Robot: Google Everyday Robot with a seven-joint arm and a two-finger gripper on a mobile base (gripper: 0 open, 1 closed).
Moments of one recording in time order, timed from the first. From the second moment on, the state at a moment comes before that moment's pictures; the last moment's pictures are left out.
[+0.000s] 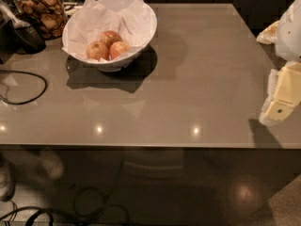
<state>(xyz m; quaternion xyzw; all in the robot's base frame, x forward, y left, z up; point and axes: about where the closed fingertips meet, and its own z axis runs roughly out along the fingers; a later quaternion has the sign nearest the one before) 0.438 -0.217 0.976 -0.60 0.78 -0.03 0.16</state>
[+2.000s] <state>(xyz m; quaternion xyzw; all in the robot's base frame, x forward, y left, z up) 0.558 -0.084 1.005 -0.66 0.73 0.01 0.18</state>
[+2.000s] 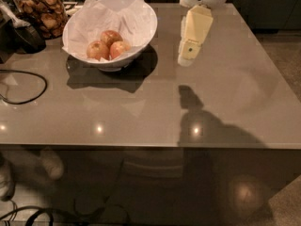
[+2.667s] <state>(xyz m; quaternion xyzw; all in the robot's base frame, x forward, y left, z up) 0.577 -0.063 1.010 -0.66 0.72 0.02 0.21</state>
